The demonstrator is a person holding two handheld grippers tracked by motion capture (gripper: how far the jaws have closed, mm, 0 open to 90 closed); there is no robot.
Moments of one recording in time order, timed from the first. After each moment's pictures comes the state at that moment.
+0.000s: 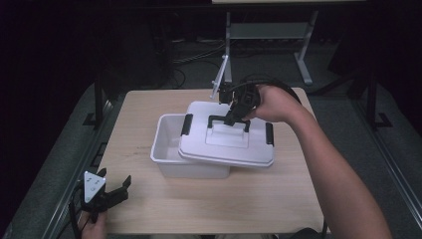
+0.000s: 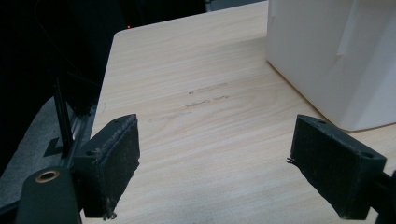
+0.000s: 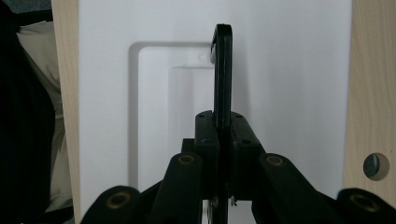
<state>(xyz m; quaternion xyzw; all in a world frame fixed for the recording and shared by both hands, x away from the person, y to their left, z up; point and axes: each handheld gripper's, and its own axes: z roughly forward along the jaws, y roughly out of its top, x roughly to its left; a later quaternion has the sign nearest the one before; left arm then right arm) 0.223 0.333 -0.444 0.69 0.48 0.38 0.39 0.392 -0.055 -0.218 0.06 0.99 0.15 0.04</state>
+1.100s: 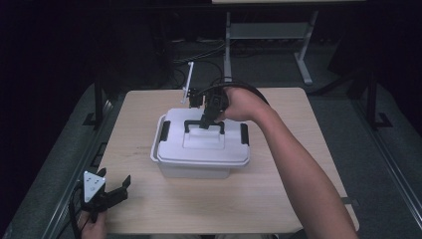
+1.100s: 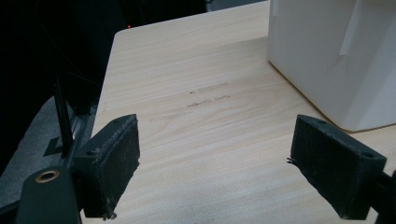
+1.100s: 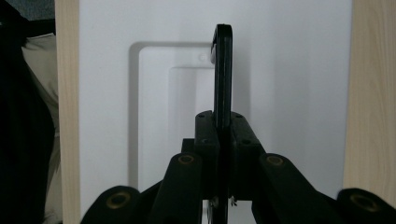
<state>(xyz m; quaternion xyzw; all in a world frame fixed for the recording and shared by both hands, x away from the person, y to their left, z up) 0.224 0.334 -0.445 0.69 0.48 0.38 0.39 0.408 0.011 -0.238 0.02 0.99 0.14 0.02</state>
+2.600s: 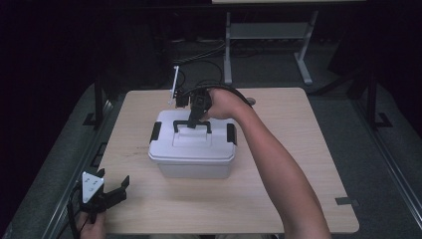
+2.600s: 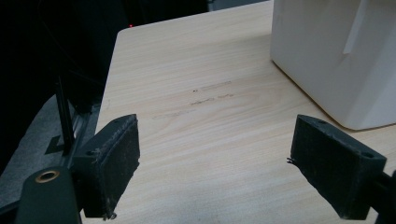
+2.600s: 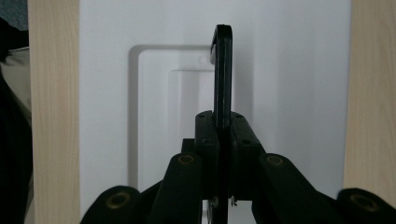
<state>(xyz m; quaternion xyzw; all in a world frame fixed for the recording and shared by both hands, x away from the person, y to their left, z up) 0.223 0.337 -0.445 0.69 0.48 0.38 0.39 0.440 0.048 -0.270 0.02 0.99 0.14 0.00</state>
